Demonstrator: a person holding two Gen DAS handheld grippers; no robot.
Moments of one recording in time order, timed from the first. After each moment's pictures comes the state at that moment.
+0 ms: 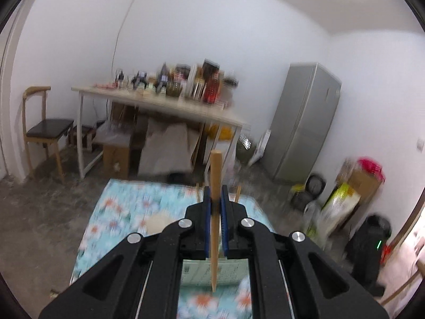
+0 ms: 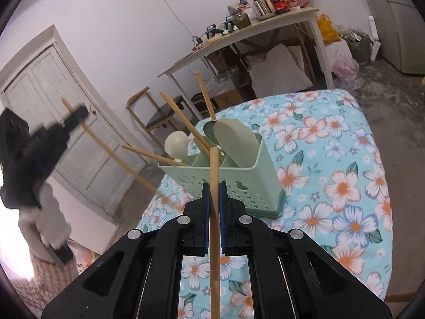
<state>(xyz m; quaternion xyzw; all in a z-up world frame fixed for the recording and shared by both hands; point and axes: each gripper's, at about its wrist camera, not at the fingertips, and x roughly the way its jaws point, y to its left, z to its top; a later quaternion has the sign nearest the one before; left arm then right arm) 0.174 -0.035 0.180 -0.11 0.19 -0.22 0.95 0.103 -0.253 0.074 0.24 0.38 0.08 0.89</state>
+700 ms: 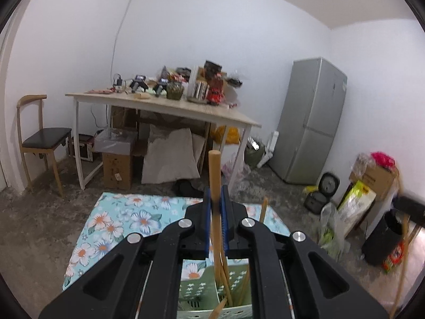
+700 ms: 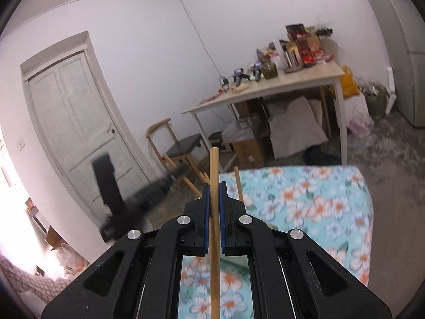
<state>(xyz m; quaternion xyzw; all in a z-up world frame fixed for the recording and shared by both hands) 0.255 -0.082 0.129 -0.07 0.20 -0.20 0.96 0.125 -0.259 0.181 0.18 0.27 0.11 0.94</state>
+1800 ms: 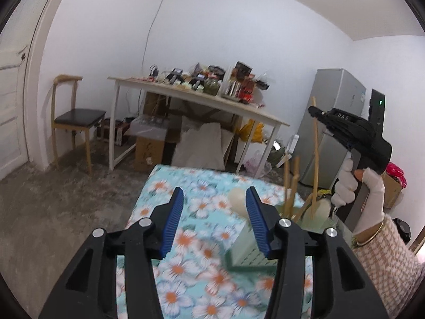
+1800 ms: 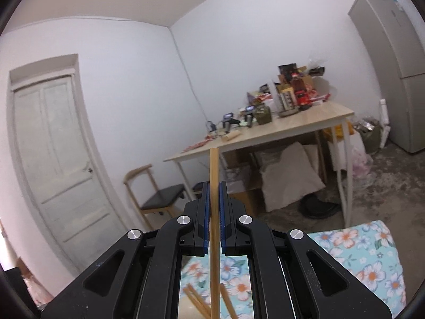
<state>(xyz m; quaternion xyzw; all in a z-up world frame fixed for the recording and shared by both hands) 0.173 0.063 0.087 -0.11 0.21 -0.15 0.96 0.270 -0.231 0.147 0.17 0.15 0.03 0.97</state>
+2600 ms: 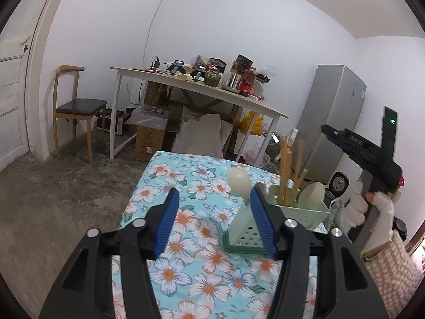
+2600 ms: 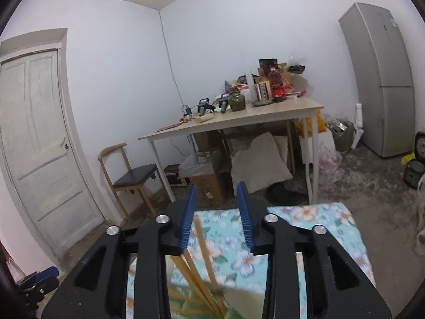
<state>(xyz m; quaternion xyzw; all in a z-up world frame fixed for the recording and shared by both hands) 0.149 0.056 0.078 -0.12 0.23 -0.15 0.95 0.207 -0.229 0.135 0.13 0.19 -0.03 0.97</state>
